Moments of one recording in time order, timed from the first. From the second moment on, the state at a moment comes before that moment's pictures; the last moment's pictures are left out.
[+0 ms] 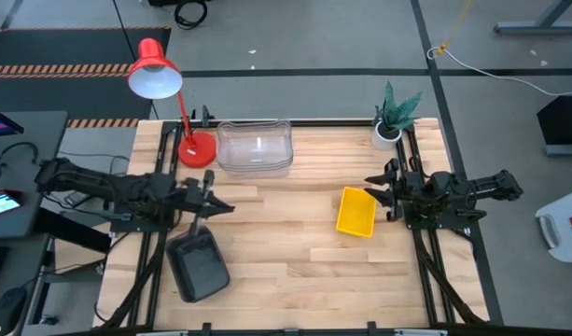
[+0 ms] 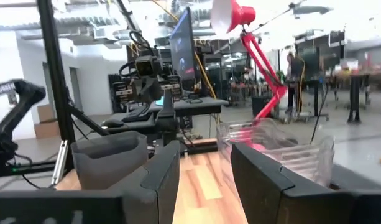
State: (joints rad) left arm -0.18 0.66 0.43 0.14 -0.05 0.04; right arm 0.16 0.01 0.01 0.24 0.27 0.00
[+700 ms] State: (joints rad) left arm -0.22 0.24 0.14 0.17 -0.05 -0.07; right arm 0.16 0.01 0.01 0.23 0.32 0.05
